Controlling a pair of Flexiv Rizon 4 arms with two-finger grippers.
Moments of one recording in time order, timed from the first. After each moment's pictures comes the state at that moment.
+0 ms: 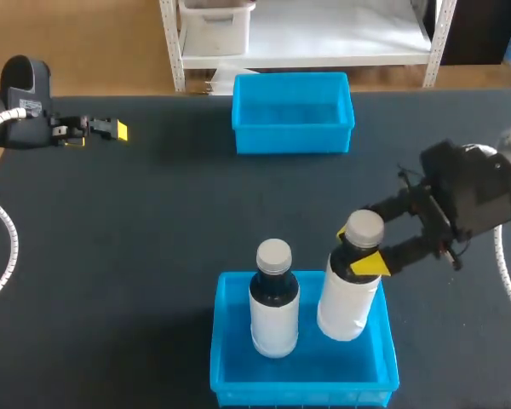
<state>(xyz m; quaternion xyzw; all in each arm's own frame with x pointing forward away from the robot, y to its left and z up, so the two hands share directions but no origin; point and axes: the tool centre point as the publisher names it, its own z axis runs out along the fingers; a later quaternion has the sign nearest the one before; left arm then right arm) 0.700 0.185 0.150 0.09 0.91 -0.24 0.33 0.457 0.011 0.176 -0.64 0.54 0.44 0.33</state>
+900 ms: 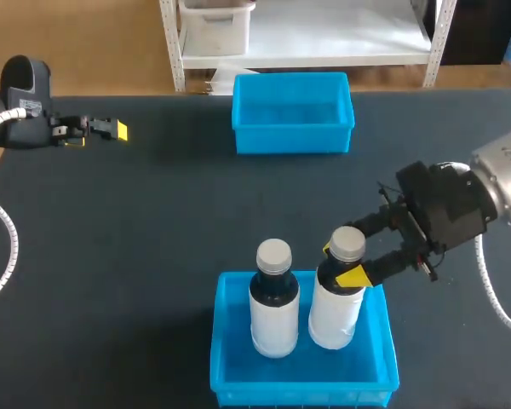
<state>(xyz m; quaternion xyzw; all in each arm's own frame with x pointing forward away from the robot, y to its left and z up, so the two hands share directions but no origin) 0.700 0.185 0.150 0.09 0.91 -0.24 0.33 0.468 0.023 0.136 -0.64 0.54 0.44 0.32</state>
